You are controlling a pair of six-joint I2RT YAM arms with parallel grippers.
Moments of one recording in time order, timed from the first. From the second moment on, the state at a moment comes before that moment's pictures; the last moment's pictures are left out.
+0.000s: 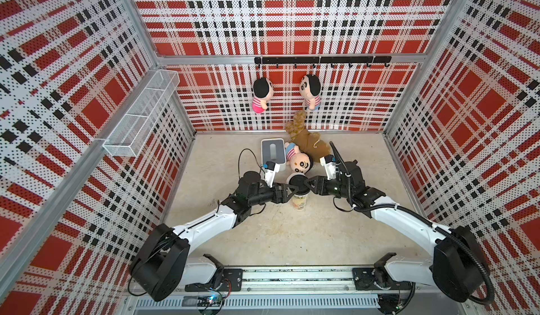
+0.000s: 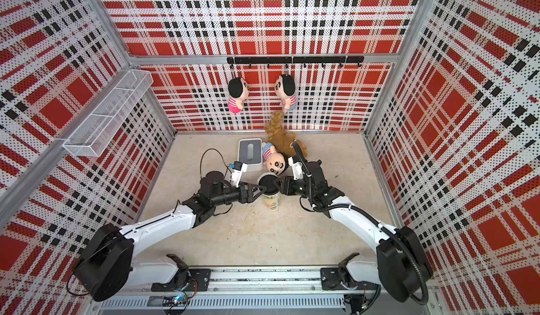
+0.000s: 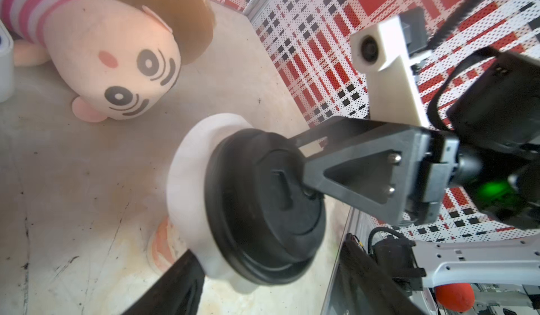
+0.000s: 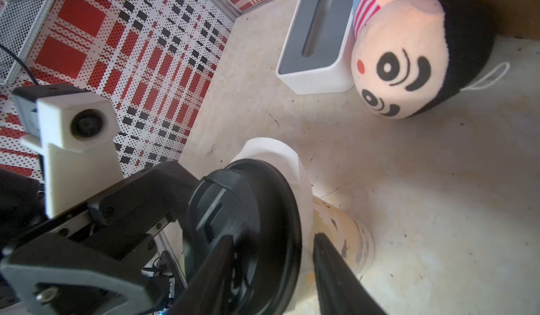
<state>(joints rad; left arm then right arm) -0.57 1.26 0.62 0.35 0.53 -0.66 0.53 1.30 0.79 -0.01 -0.39 0.56</state>
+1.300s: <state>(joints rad) -0.50 1.37 0.57 0.50 0.51 -0.74 0.50 1.33 0.75 0.13 -0.41 0.47</state>
